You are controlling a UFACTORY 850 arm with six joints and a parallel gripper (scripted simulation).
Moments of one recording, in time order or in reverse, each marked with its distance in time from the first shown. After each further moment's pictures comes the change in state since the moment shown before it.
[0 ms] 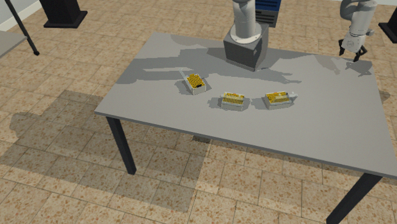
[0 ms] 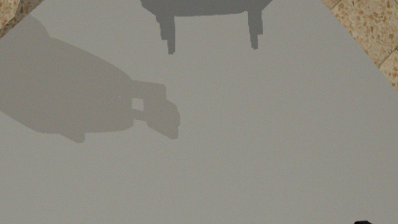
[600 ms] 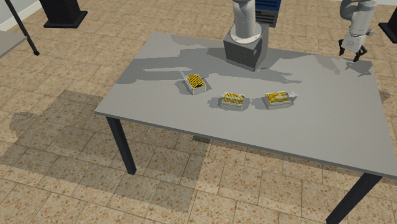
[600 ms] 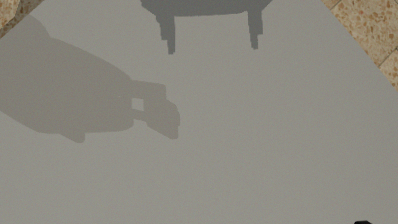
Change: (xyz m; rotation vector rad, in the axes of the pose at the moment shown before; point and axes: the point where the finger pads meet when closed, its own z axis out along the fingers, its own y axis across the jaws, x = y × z) arm 0.000 0.000 0.000 0.000 0.000 0.000
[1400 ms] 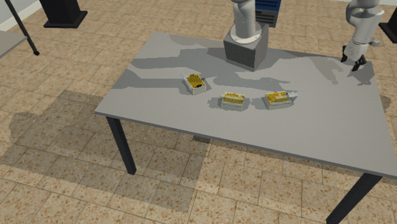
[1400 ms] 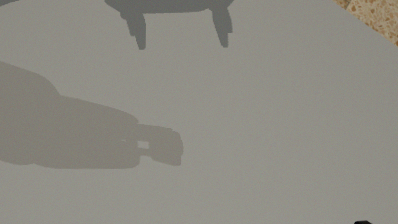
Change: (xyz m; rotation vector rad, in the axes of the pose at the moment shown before) arm -0.073 0.057 -0.005 0.052 -0.036 0.264
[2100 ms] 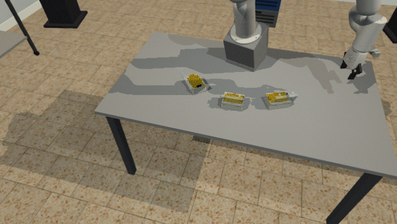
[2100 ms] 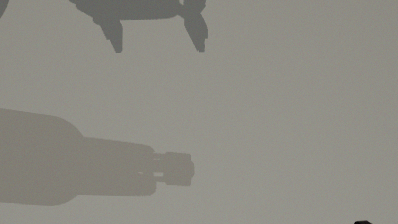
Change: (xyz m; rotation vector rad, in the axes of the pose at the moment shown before) arm -0.060 0.058 -0.005 0.047 -0.029 0.216
